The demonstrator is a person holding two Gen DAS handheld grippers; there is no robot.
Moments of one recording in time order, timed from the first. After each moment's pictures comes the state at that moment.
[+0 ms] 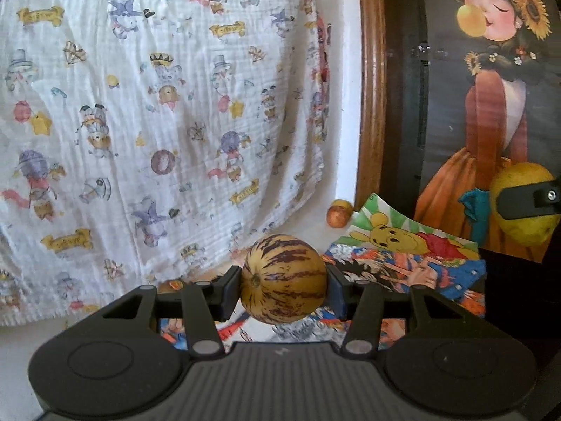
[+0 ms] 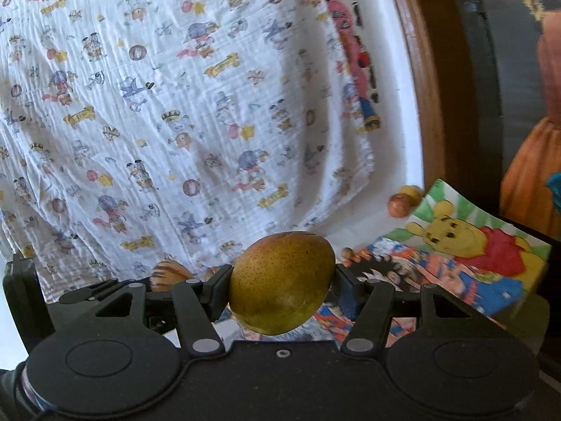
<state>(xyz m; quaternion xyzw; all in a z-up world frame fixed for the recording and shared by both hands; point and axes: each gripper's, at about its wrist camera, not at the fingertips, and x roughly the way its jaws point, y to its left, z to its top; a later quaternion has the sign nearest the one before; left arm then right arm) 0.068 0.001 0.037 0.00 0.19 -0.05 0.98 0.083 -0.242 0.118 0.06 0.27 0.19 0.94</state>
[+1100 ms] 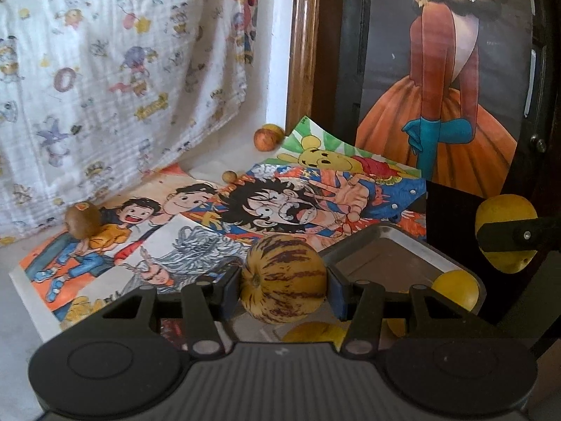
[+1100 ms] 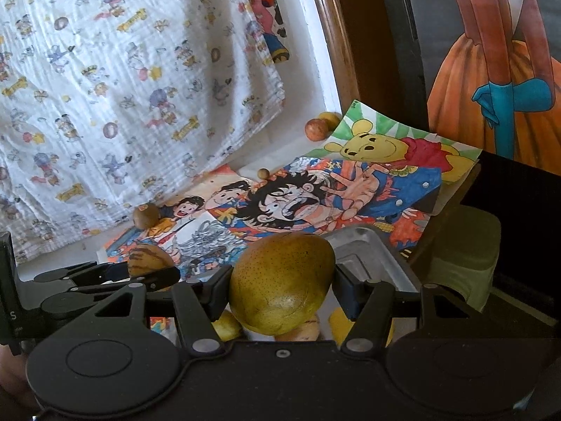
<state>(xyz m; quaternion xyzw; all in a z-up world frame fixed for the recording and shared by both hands) 0.066 -0.078 -0.035 0.01 0.29 -0.14 0.95 0.041 -0.322 0.026 0.09 0.34 0.09 0.93</state>
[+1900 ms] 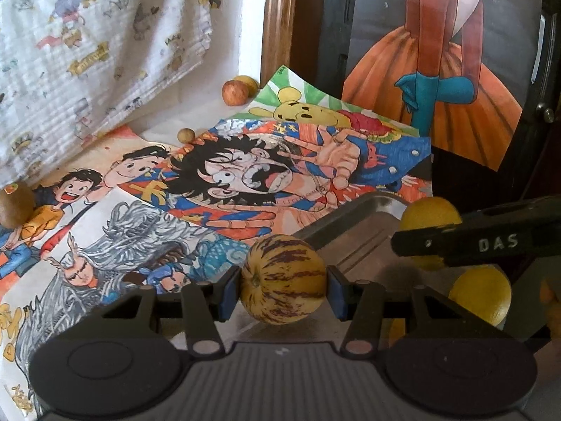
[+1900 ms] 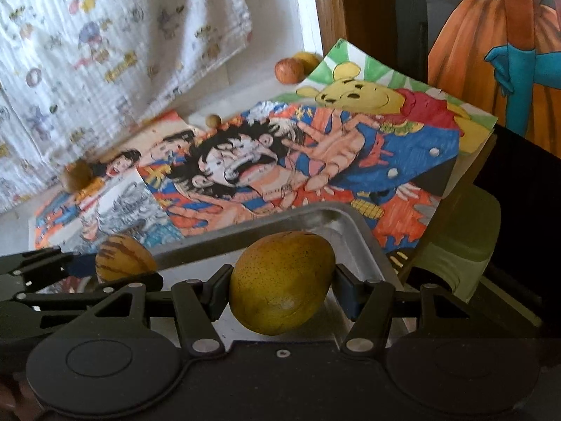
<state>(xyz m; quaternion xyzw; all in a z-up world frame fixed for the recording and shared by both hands) 0.137 -0.127 -0.087 0.03 0.35 -0.17 0.92 0.154 -0.334 -0.062 0.04 0.43 0.07 0.90</state>
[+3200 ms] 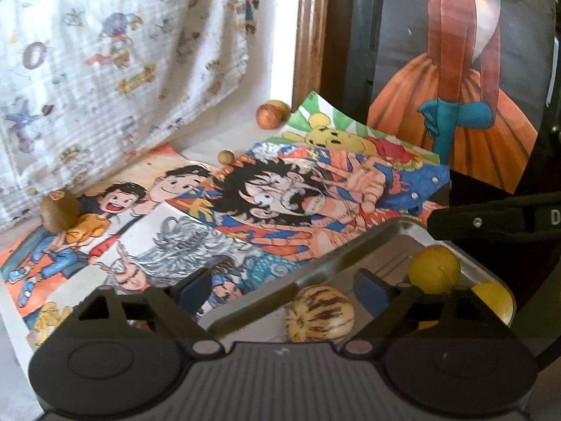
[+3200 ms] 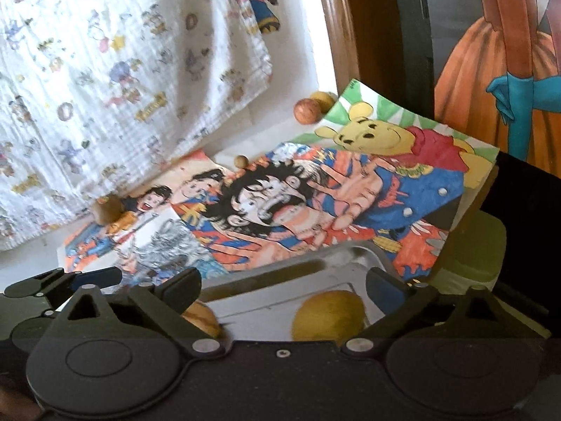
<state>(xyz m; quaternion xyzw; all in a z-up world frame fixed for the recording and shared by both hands) 0.115 -0.094 -0.055 0.01 0.32 -0.12 0.94 0.131 -0.314 -0.011 0.06 0.38 0.09 0.92</state>
